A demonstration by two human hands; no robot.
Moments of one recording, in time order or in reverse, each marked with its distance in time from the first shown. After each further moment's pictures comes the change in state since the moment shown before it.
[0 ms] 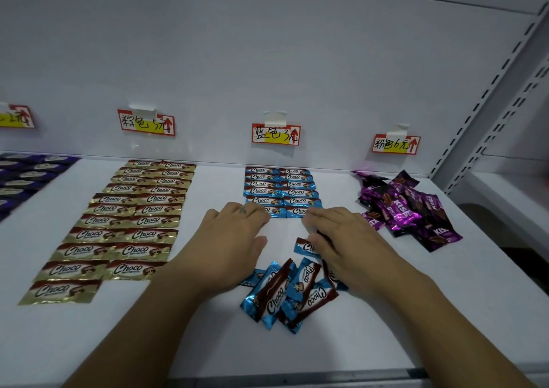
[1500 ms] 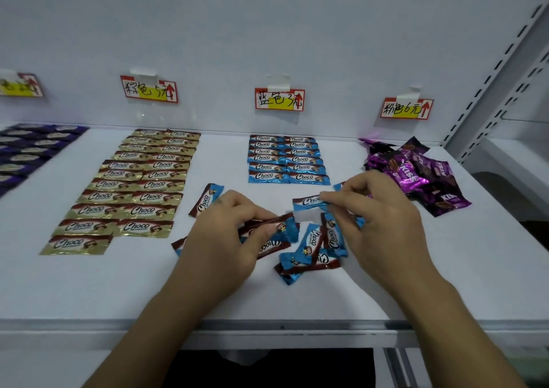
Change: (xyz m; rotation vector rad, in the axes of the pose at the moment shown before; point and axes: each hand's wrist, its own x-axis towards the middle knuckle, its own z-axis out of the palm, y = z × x) left_hand -0.061 0.030 0.017 -0.465 0.383 -0.084; right_hand -0.047 -0.013 0.003 0.086 0.616 -0.055
